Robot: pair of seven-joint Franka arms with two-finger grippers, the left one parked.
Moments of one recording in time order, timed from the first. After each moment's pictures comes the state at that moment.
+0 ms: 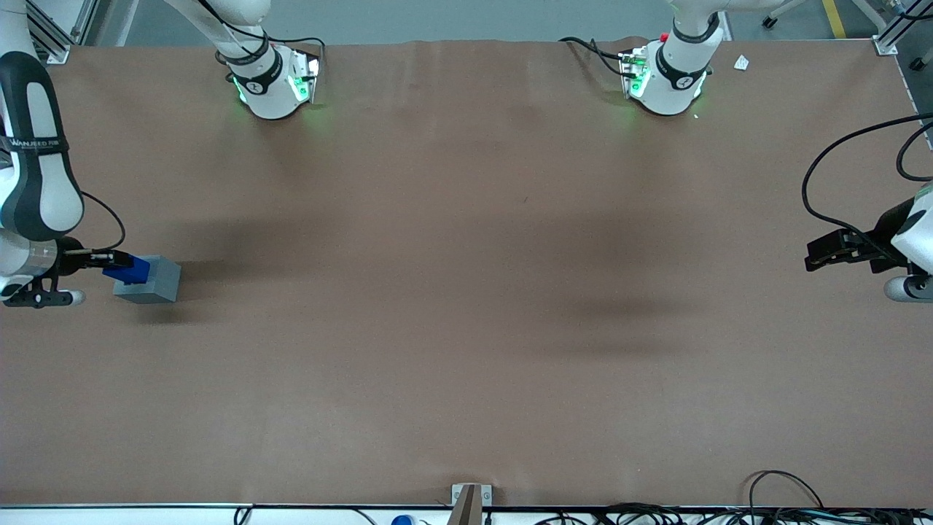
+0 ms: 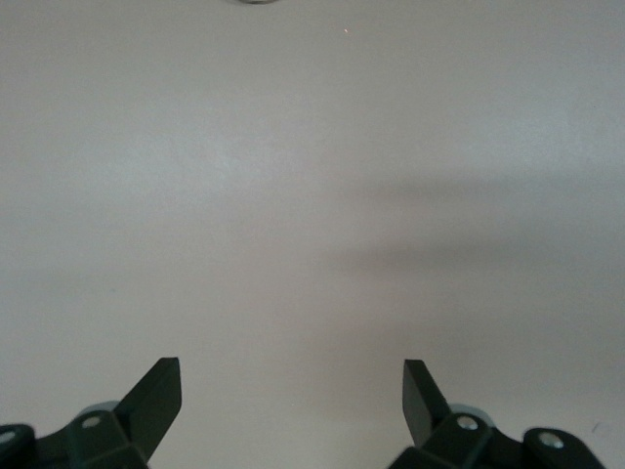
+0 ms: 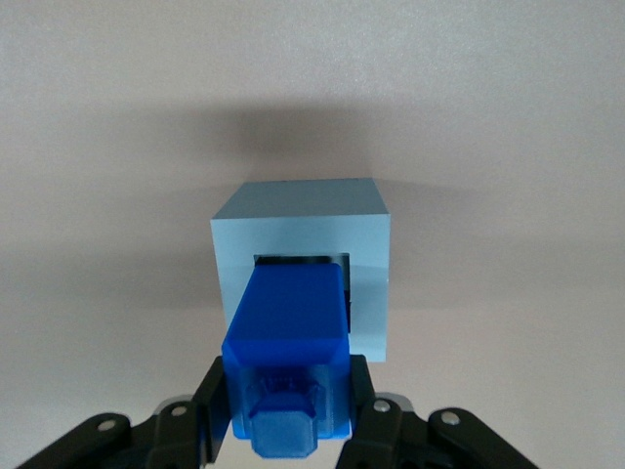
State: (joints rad) arm -0.36 0.38 0.00 -1.85 -0.07 1.99 -0.34
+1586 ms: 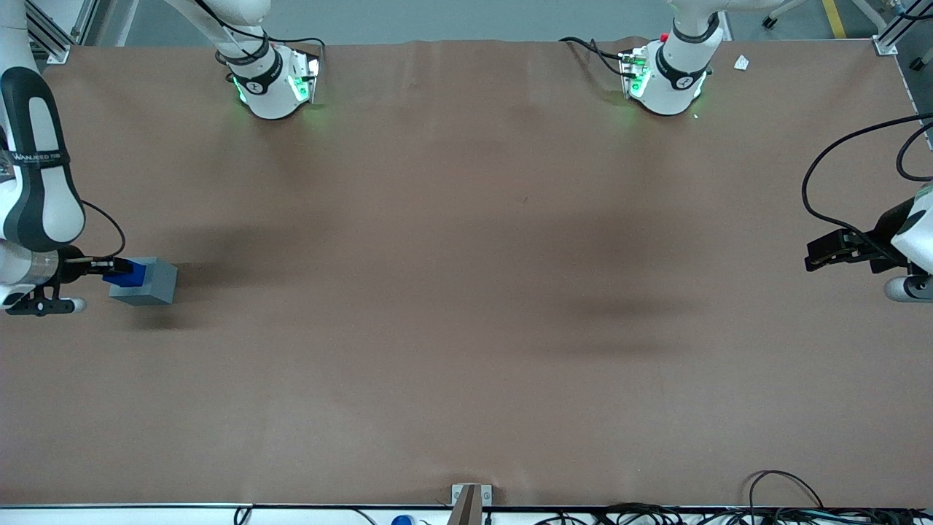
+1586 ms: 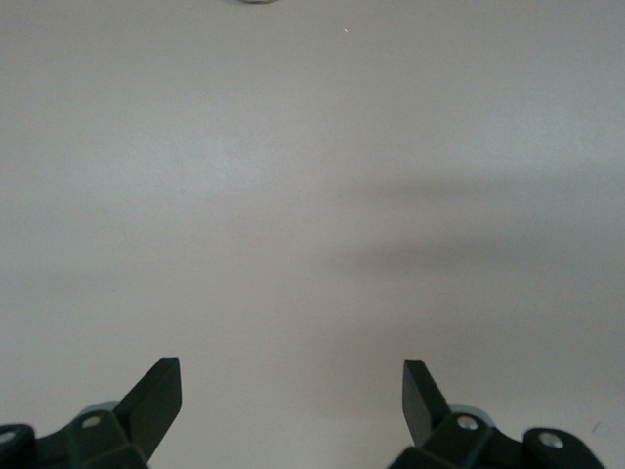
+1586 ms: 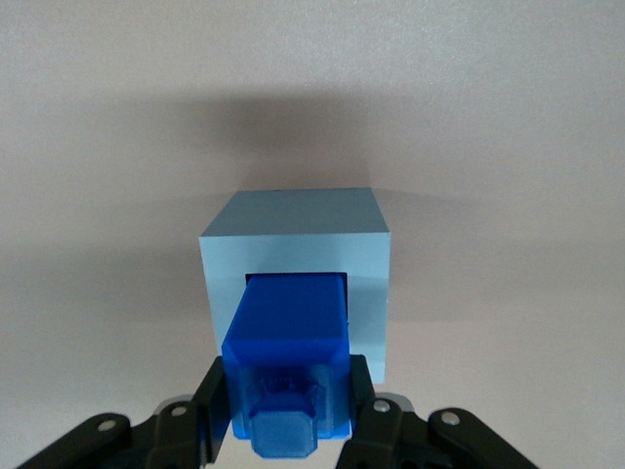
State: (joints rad) arm -0.37 0.44 0.00 -1.80 -0.08 1.98 -0.34
